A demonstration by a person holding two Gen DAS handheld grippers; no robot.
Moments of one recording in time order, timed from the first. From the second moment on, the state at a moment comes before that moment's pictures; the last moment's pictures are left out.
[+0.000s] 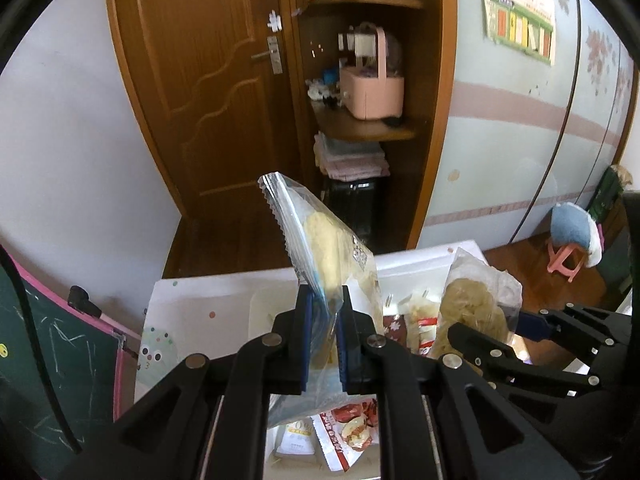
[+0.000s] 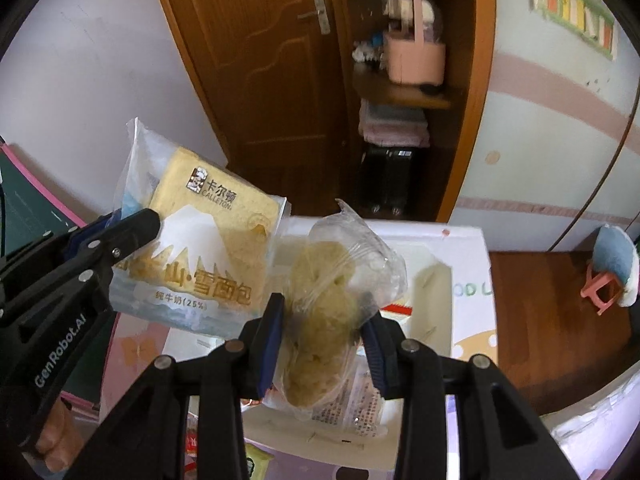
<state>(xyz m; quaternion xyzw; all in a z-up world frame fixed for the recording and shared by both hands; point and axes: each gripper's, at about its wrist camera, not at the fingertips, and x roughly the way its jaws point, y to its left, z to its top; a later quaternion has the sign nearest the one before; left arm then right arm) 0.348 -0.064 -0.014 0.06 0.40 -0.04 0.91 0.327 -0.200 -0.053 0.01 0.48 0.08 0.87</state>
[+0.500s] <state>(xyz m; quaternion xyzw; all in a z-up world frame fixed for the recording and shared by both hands) 0.351 -0.063 -0.050 0.10 0.42 -0.02 0.90 0.333 -0.198 -0.094 -0.01 0.53 0.05 0.85</state>
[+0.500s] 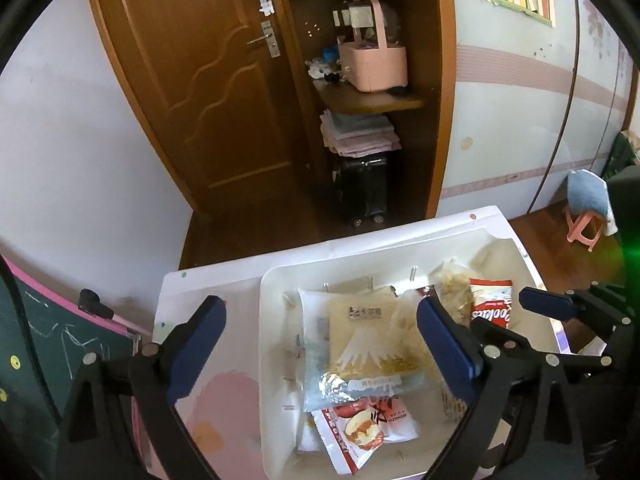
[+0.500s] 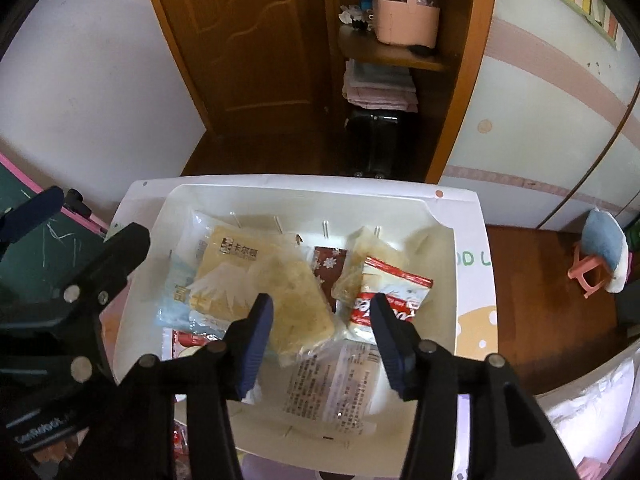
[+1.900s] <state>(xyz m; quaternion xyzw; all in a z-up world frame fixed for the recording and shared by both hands) 0.197 -0.008 0.042 0.08 0.37 -0.02 0.92 0.189 -0.179 -0.010 0.03 0.46 0.03 0.89</state>
